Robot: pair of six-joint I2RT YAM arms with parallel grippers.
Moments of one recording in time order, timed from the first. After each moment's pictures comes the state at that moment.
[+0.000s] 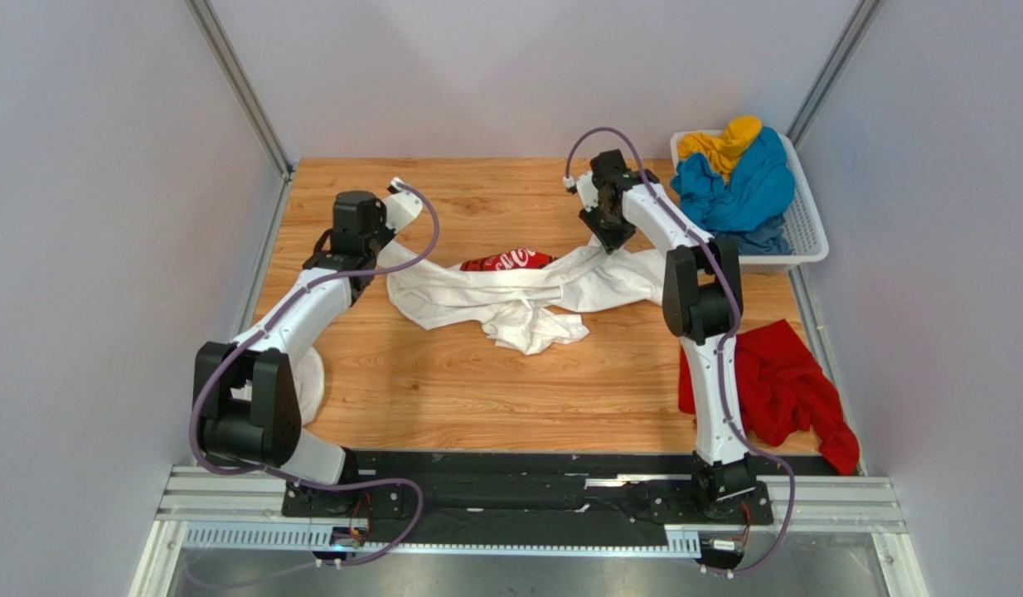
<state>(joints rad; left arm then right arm) -0.17 1.48 1.03 -0.07 -0.28 0.76 0.27 2.40 2.10 -0.87 0.06 -0.38</state>
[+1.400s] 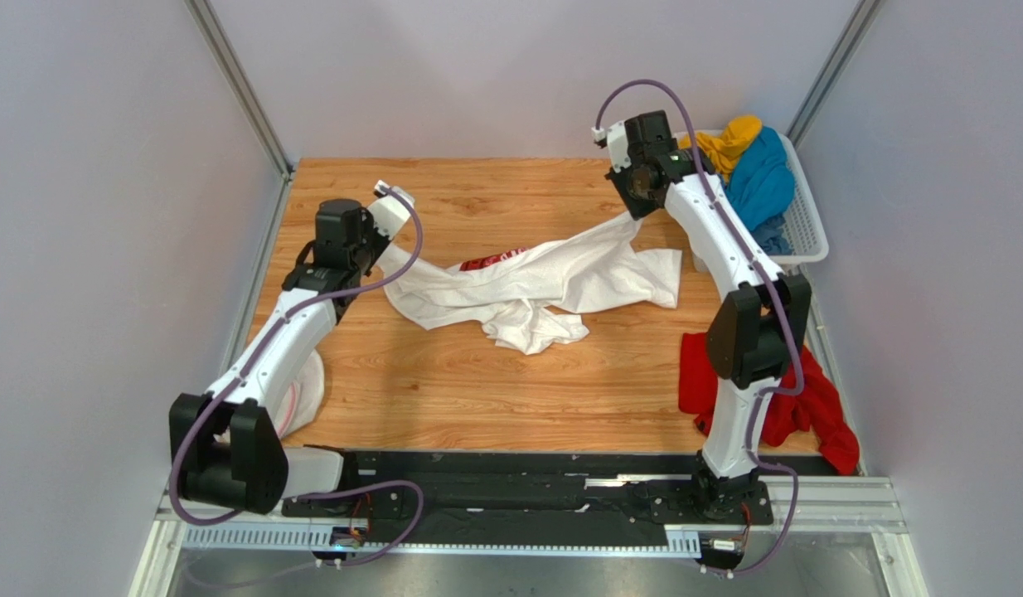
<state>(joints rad) -0.17 1.32 0.98 -0.19 -0.17 0.62 0.27 1.99 1.96 -0.88 0.14 -0.33</state>
